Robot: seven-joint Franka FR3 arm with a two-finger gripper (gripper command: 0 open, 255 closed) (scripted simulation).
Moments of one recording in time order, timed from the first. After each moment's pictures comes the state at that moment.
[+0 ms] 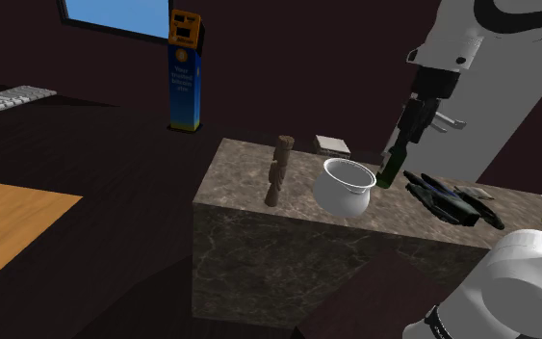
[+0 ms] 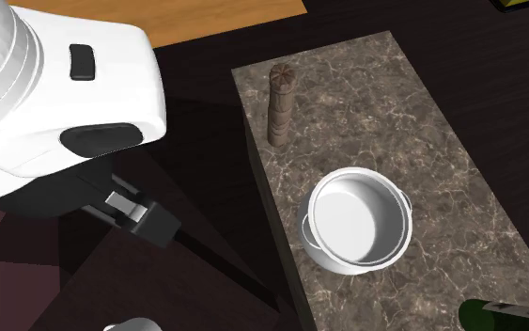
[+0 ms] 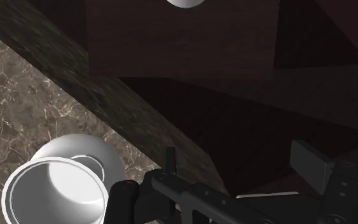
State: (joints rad) arm -0.01 -0.75 -0.01 -2.26 0.02 1.43 -0.08
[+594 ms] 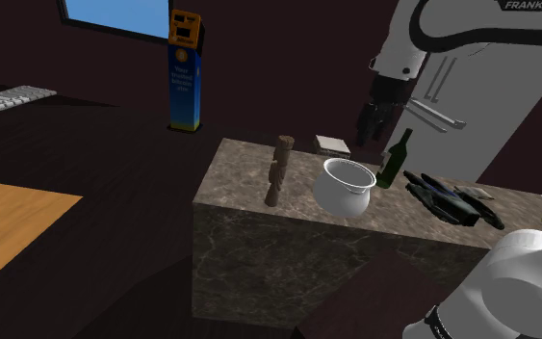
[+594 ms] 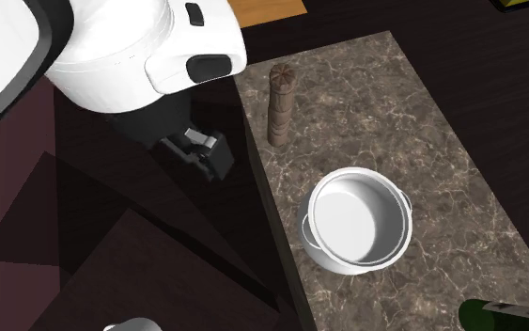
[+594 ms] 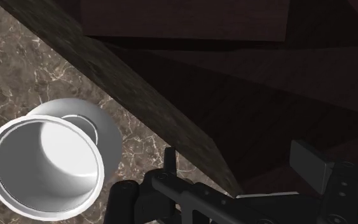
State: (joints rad) arm -0.01 -0.54 0.01 -2.21 0.02 1.63 -0.07
